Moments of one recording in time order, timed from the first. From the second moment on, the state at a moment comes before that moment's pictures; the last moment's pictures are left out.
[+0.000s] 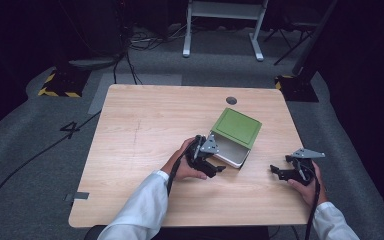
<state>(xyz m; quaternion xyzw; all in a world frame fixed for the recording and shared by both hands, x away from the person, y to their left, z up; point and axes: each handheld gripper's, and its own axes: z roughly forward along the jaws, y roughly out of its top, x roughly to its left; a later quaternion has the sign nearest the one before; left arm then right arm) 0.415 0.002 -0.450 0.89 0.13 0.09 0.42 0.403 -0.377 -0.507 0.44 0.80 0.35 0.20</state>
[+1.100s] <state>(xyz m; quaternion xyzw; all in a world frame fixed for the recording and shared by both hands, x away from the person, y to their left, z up) 0.430 -0.025 -0.466 0.91 0.12 0.06 0.40 0.403 -0.377 -0.507 0.44 0.80 0.35 0.20</state>
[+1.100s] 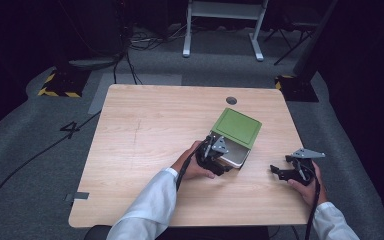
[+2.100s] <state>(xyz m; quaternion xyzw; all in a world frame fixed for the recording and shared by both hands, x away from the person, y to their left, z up) 0.415 -0.009 -0.468 0.92 0.09 0.02 0.39 0.403 -0.377 -0.507 0.44 0.80 0.35 0.20</state>
